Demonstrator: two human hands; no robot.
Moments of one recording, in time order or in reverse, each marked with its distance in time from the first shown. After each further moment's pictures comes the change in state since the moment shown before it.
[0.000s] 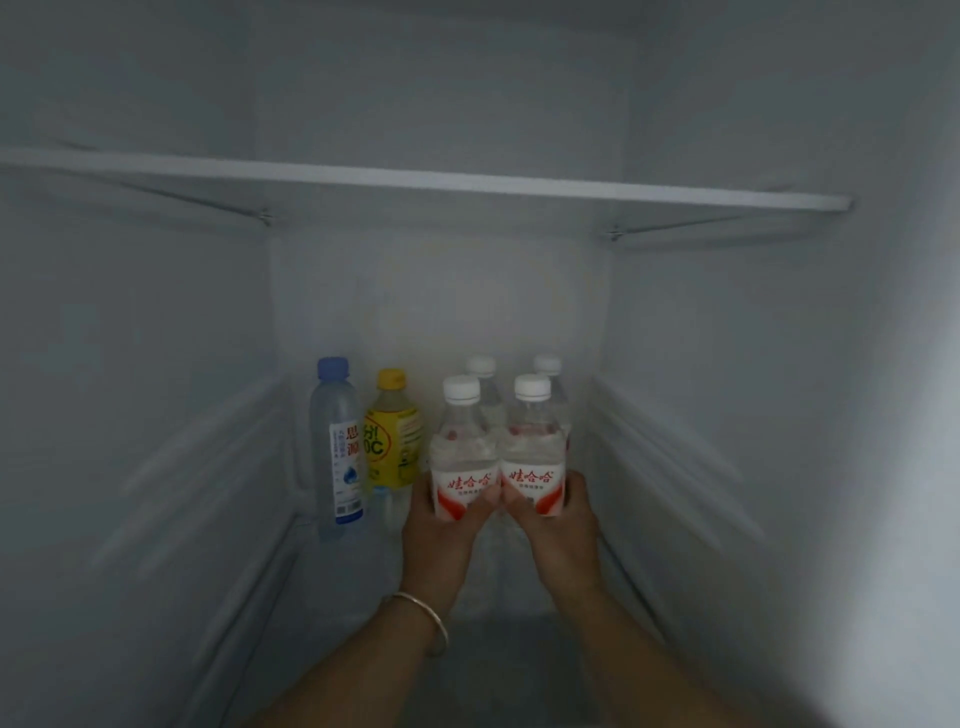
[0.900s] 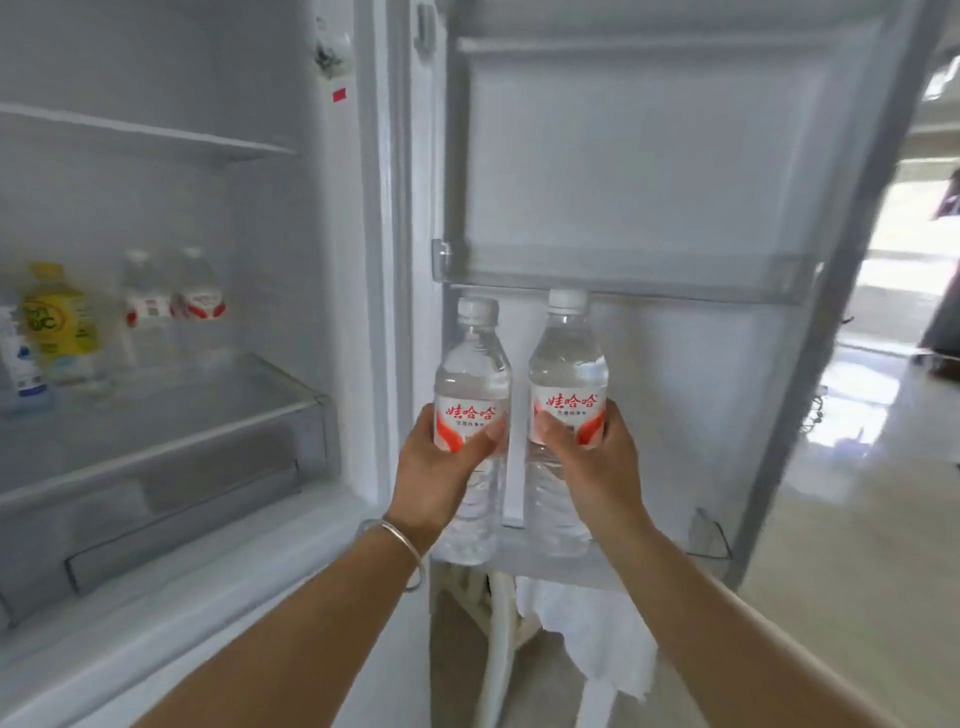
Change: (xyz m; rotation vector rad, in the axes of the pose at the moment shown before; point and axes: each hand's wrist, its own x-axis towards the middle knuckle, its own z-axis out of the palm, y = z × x) left_hand -0.451 0.161 0.036 -0.170 -0.844 -0.087; right_hand -0.485 -0.212 -0.248 -0.375 0.709 -0.082
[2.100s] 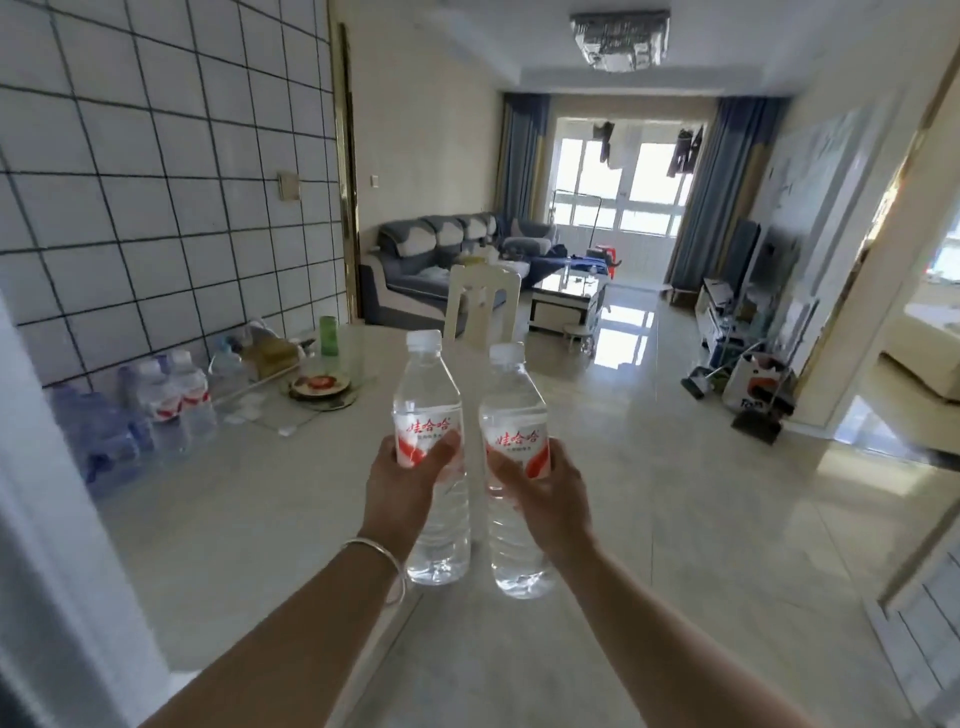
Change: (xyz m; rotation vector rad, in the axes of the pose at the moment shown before) left_hand 0.123 -0.144 0.596 -0.084 -0.182 -0.268; right_hand 0.254 0.204 -0.495 -0.326 0.257 0.214
